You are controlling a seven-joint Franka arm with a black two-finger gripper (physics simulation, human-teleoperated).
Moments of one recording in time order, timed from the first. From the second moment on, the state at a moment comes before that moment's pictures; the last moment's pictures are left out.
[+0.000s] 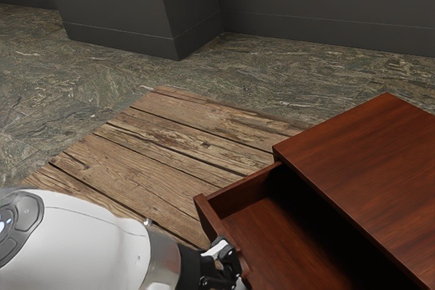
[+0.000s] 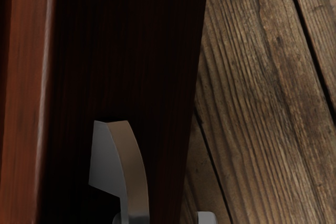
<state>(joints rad) -0.44 -0.69 -0.13 -2.58 0.13 2.43 1.23</state>
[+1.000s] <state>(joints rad) -0.43 -0.53 -0.13 -2.16 0.12 2.12 1.24</state>
